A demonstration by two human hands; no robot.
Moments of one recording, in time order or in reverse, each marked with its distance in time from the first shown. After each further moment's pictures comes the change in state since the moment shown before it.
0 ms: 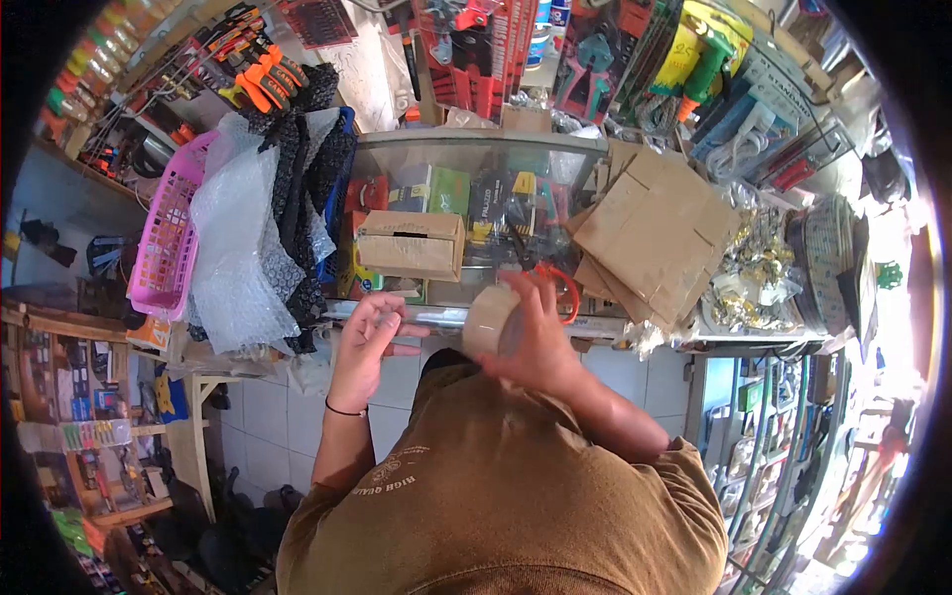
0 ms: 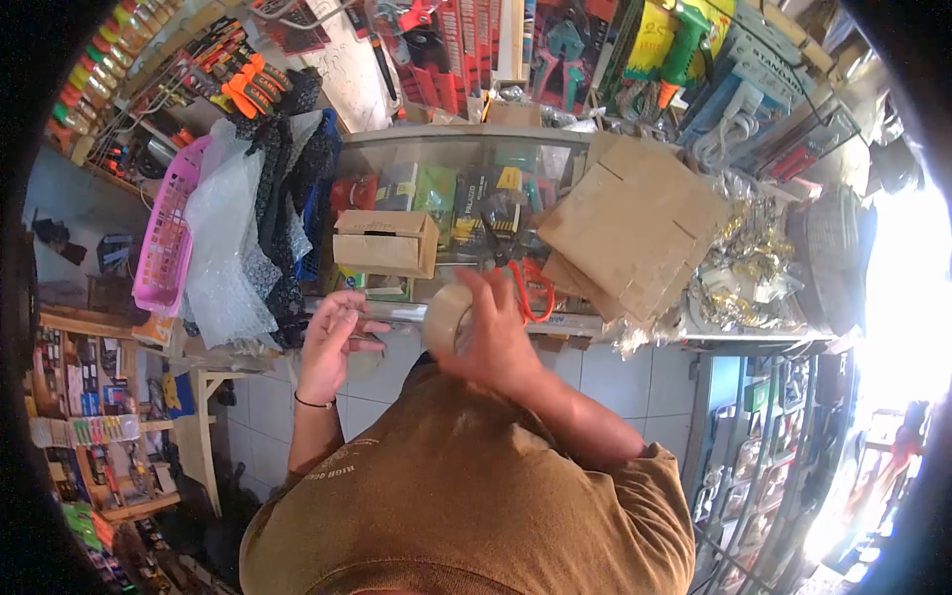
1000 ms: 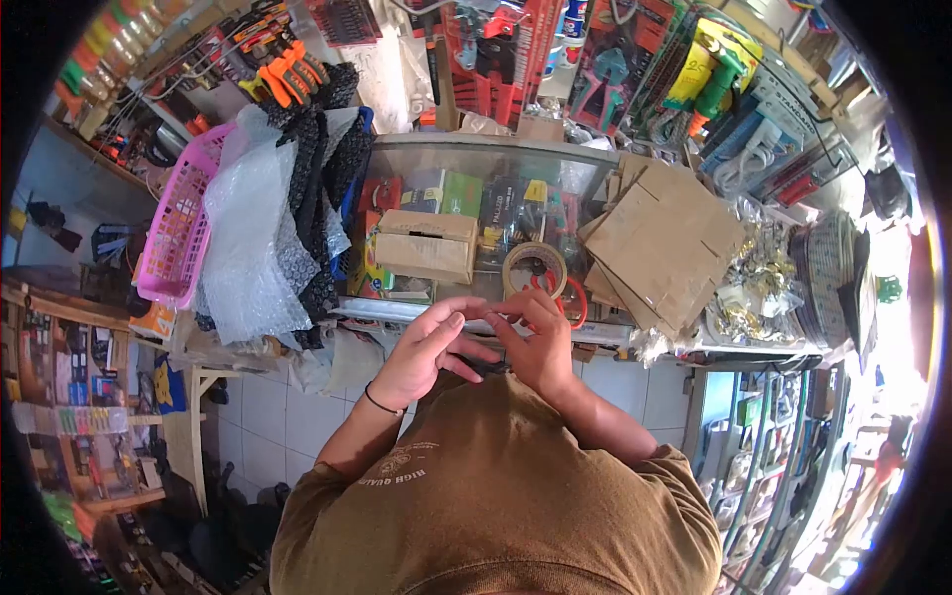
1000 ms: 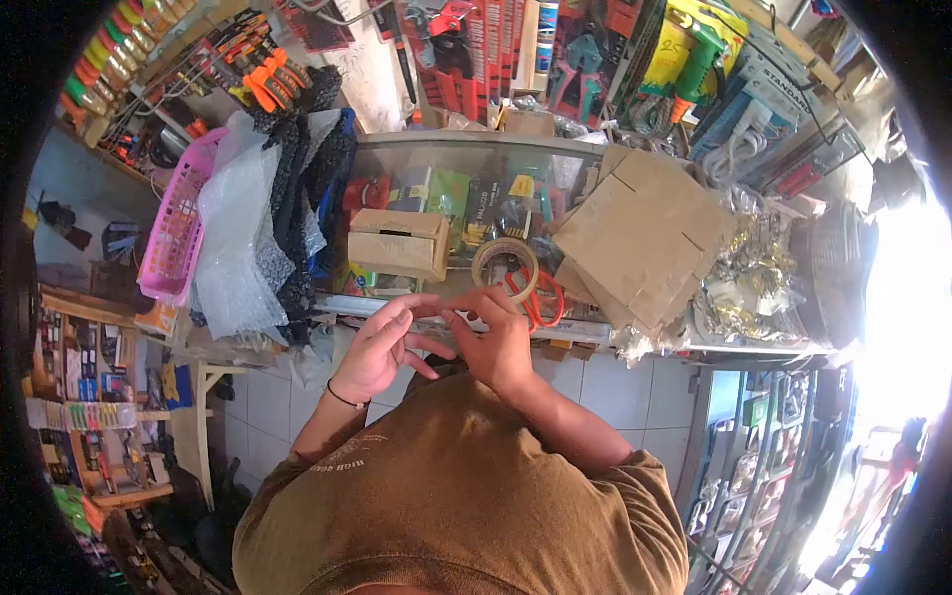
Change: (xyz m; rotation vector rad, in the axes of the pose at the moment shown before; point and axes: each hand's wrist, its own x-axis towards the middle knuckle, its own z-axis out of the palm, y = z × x) left_hand 0.005 0.009 0.041 -0.225 -0.347 -0.189; right_hand 0.006 -0.009 0.019 0.154 0.259 0.015
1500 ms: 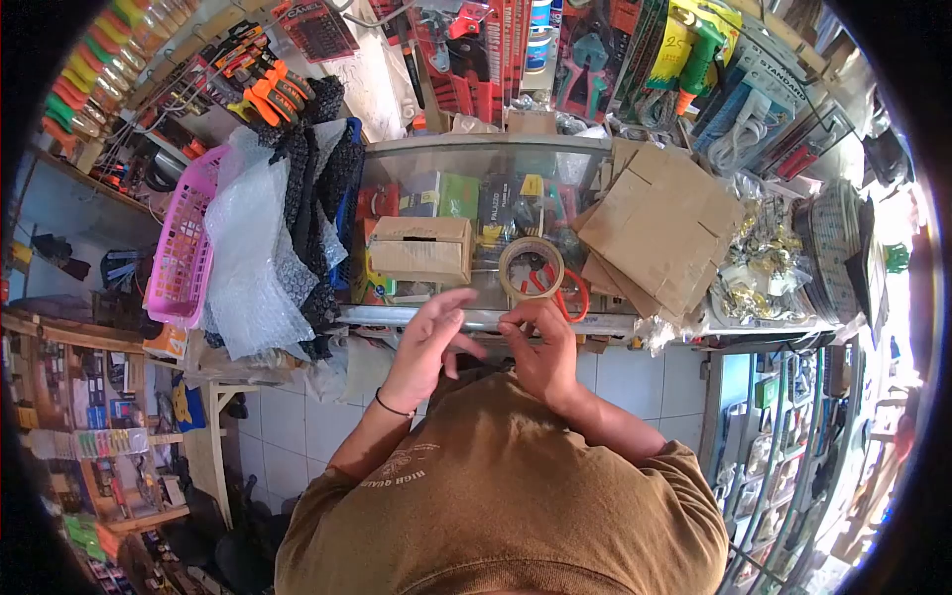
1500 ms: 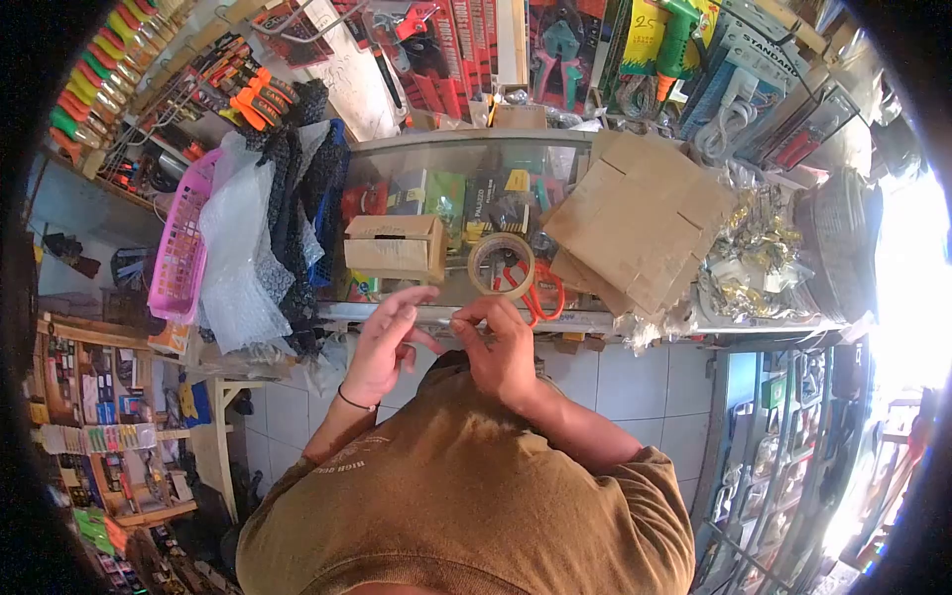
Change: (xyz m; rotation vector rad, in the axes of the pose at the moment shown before) left_hand 0.006 -0.006 0.008 0.206 0.216 0.086; right_hand -0.018 0.005 -0.006 0.023 0.092 -0.068
